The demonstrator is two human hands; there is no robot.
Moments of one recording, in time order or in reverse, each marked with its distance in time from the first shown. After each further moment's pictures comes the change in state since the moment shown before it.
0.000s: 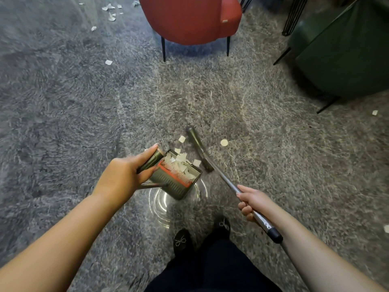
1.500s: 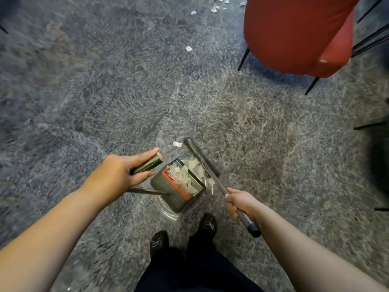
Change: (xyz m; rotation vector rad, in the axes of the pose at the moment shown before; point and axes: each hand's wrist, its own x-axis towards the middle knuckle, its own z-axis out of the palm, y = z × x) left_hand 0.006 0.003 -0.010 -0.071 0.153 -0.392; right_hand 0.092 -0.155 0.048 -0.754 -0.256 0.000
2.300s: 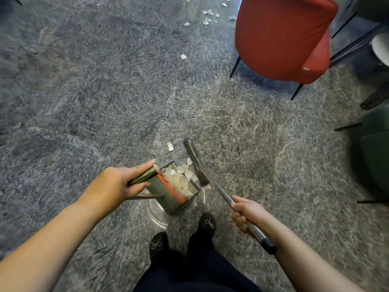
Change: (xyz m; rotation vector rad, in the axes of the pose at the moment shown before) left_hand -0.066 -0.043 -0.003 0.014 0.002 0.045; right_hand -0.063 0.042 0.034 0.312 -0.014 0.020
